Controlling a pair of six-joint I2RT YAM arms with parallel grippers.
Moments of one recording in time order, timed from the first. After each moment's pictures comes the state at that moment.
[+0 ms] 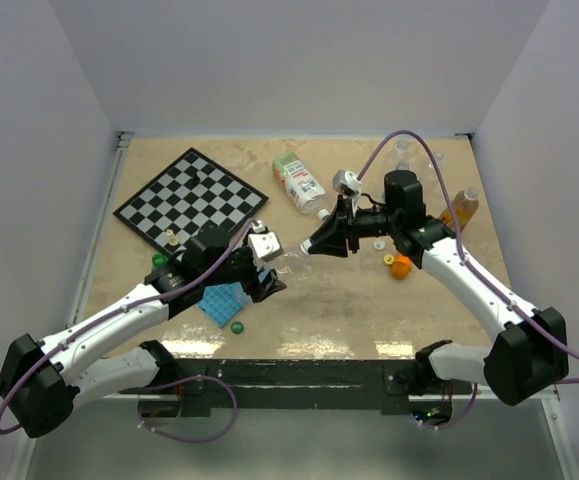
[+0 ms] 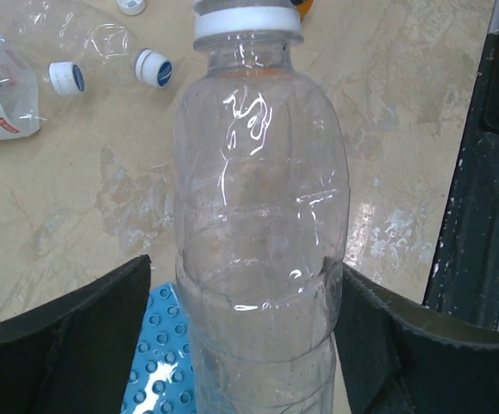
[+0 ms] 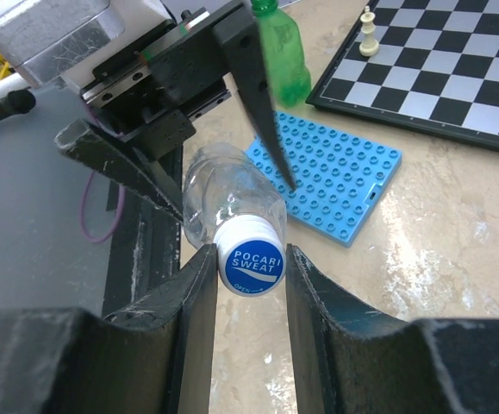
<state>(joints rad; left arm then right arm) -0.73 1.01 0.68 -0.12 0.39 0.18 0.41 1.25 0.97 -0.13 -1.09 -0.03</state>
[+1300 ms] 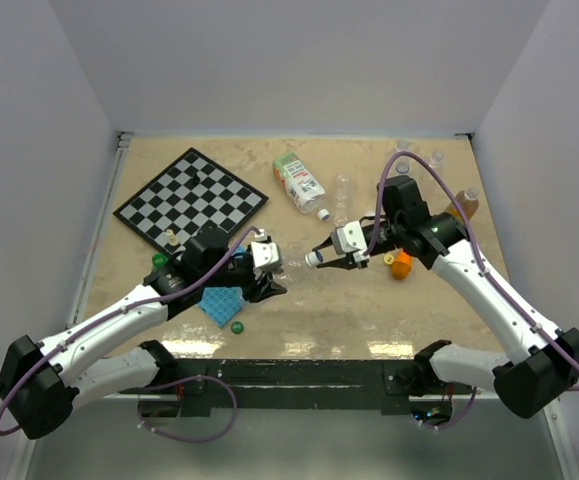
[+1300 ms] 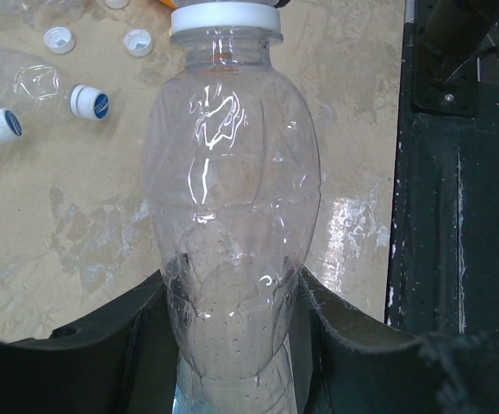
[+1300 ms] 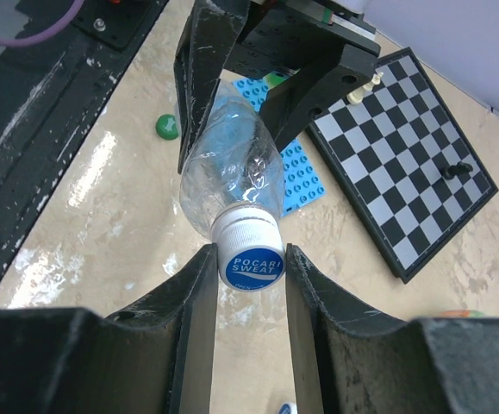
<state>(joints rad) -0.73 1.00 0.67 -0.11 0.57 0.25 0.50 1.18 1.15 -0.77 -1.04 -1.20</state>
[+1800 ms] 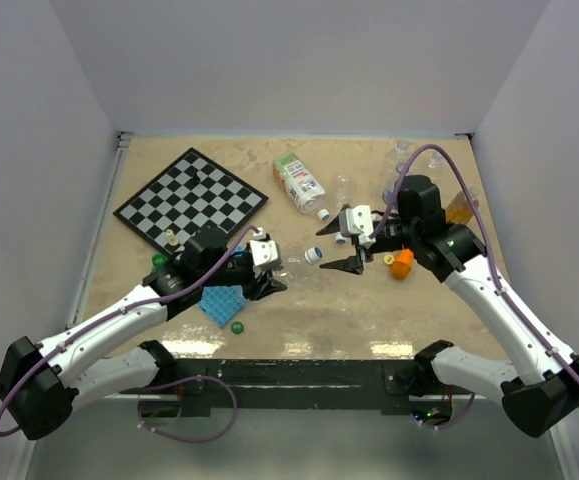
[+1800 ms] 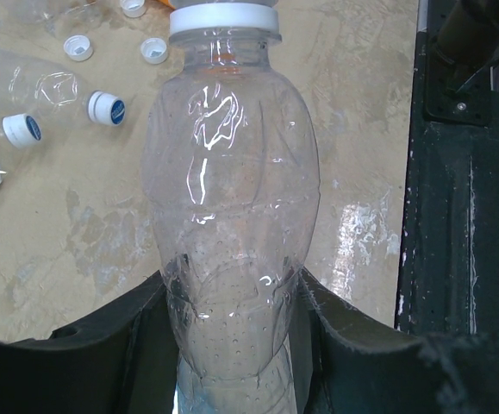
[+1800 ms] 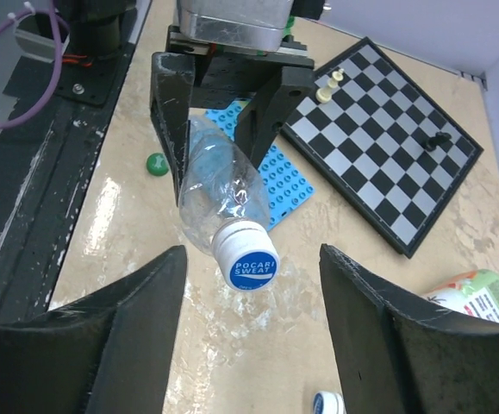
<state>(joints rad) -0.73 1.00 0.67 -0.09 0.55 0.24 0.50 1.08 1.12 -0.58 -1.00 -0.80</state>
